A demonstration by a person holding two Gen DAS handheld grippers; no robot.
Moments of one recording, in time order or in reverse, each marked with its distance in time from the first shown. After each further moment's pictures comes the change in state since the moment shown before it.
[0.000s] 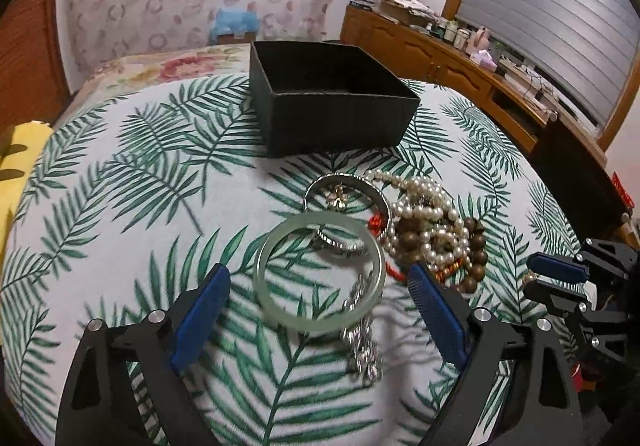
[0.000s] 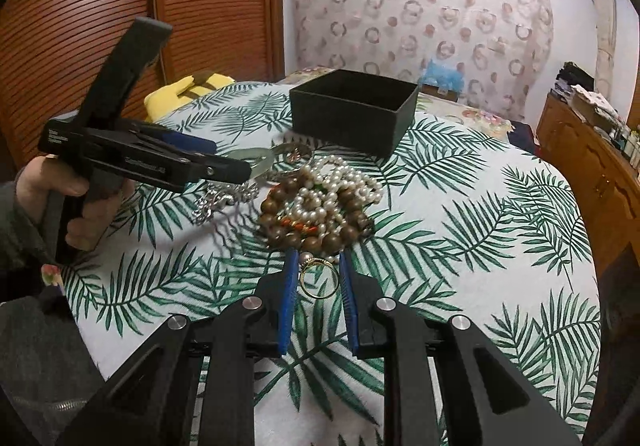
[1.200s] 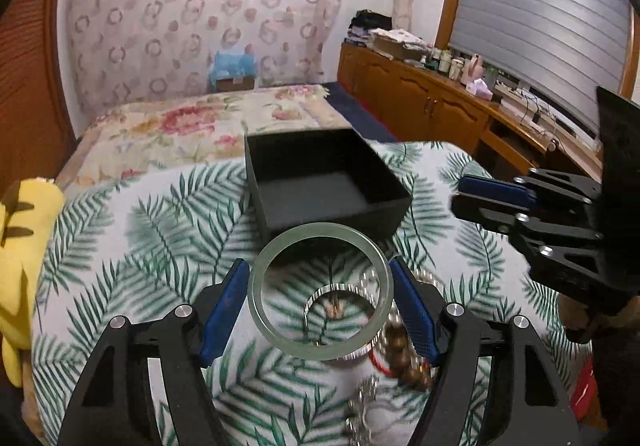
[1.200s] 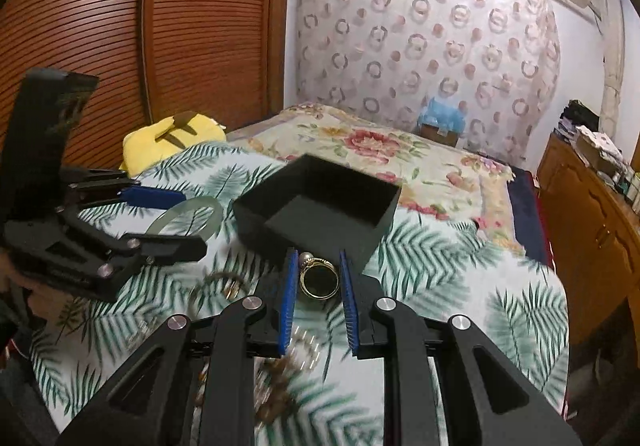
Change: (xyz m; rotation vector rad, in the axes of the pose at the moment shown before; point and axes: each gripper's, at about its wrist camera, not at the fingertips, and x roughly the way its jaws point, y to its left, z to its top) left arm -0.021 -0.010 0.063 0.055 -0.151 0.032; right arm 0.049 -0.049 0.116 -0.061 -0.099 -0.010
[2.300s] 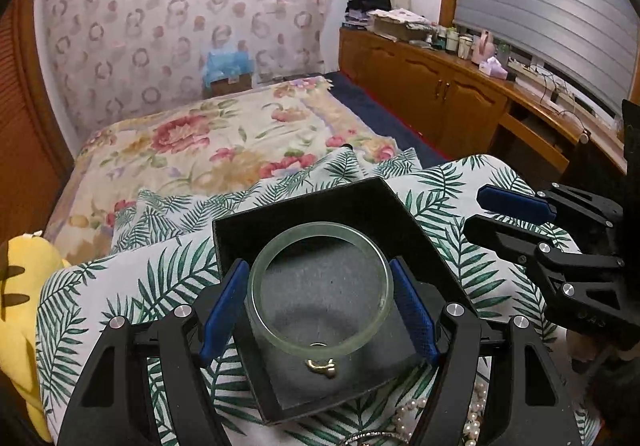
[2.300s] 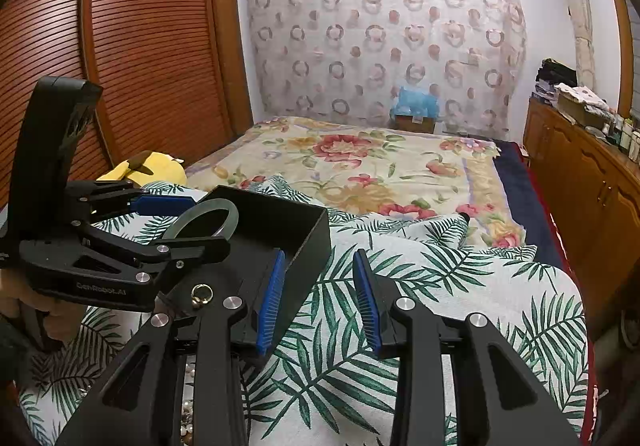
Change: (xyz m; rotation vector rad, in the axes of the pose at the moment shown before) left arm 0.094 -0.002 0.073 0.083 0.061 0.046; right arm 0.054 -0.079 0.007 0.187 -0.036 -0.032
